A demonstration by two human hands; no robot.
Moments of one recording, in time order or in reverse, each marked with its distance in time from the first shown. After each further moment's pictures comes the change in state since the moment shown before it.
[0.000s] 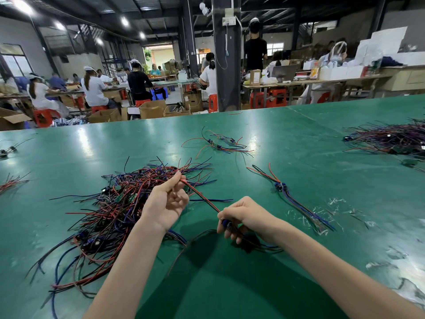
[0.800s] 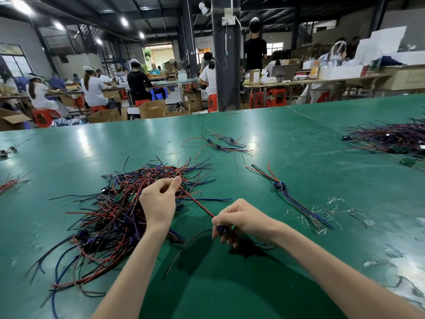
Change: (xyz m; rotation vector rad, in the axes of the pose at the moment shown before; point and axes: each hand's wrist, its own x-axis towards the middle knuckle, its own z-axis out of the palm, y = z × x) left_hand 0.018 -0.021 -0.020 0.817 0.312 0.753; right_hand -0.001 0.003 0.002 -0.028 -0.155 -0.117
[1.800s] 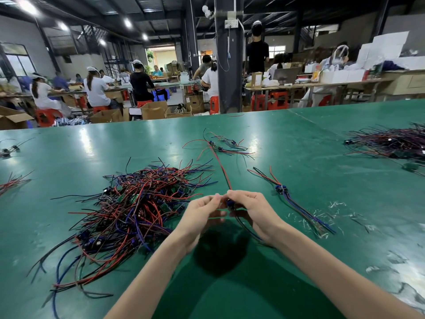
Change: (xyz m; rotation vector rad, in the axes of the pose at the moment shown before) left_hand -0.049 0.027 0.026 -0.400 -0.706 -0.452; right_hand 0.013 0.002 -0.006 0.403 0.410 -0.125
